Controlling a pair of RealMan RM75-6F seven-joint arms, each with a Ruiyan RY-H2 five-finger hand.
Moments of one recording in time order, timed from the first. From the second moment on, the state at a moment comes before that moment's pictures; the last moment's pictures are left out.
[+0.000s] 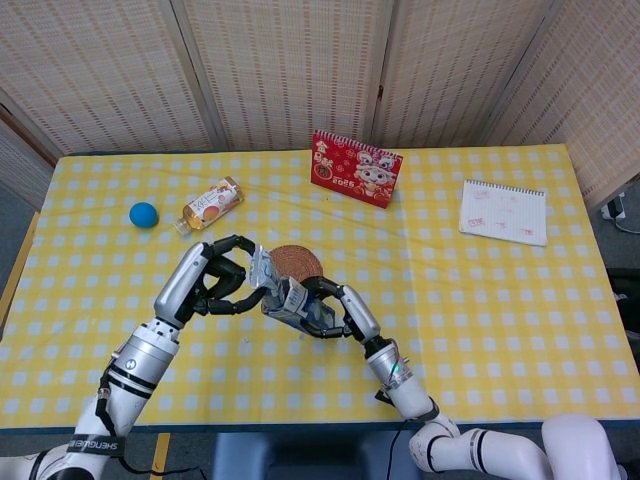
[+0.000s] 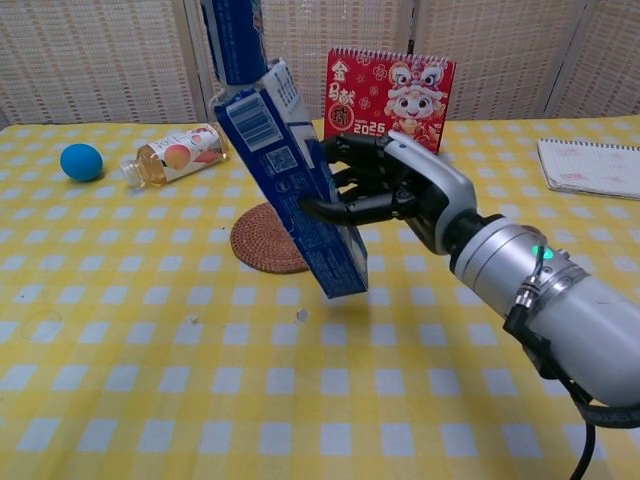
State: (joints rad) left arm -0.70 -1.09 -0.48 -2.36 0.83 1.16 -0.20; right arm 0.63 -1.90 0.23 -1.31 -1.44 1.11 0.72
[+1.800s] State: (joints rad) left arm -0.66 -0.97 -0.41 -2.35 0.96 1.08 -0.16; right arm 0.59 -1.77 0.21 -1.44 -1.49 1.23 0.73
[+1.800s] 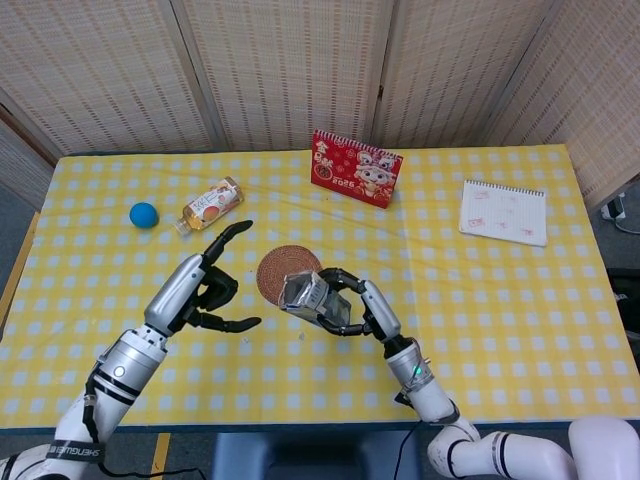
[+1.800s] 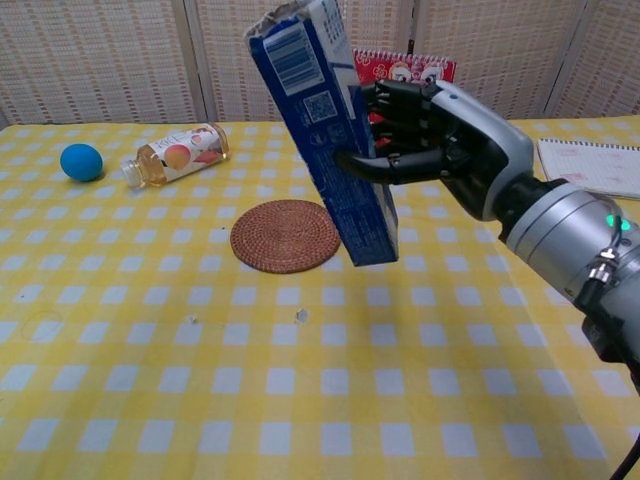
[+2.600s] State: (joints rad) left arm -0.43 -1.05 -0.09 -1.79 1.40 1.28 0.13; right arm 0.47 -1.43 0.06 -1.52 -1.45 1.16 0.23
